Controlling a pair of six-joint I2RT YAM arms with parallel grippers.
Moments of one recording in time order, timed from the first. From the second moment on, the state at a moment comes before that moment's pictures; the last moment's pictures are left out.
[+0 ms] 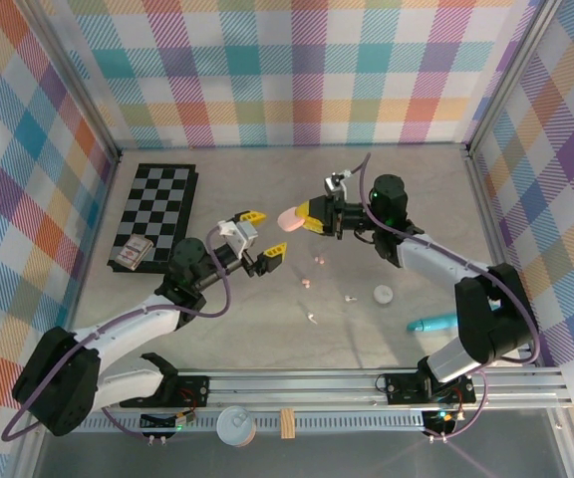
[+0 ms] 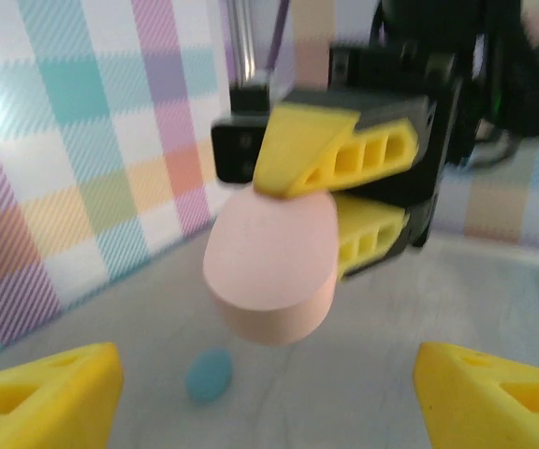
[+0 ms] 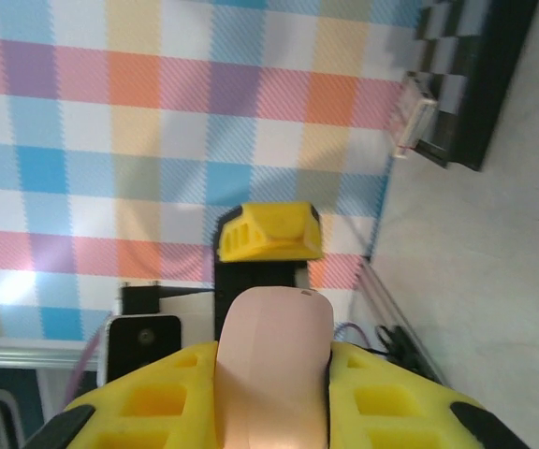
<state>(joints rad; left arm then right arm) -0.56 1.16 0.48 0.79 0.39 0.07 0.42 1.52 0.91 0.61 -1.07 1.41</state>
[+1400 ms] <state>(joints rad) -0.54 1.44 0.62 1.20 0.56 -0.12 0.48 1.56 0.88 1.08 -0.97 1.83</state>
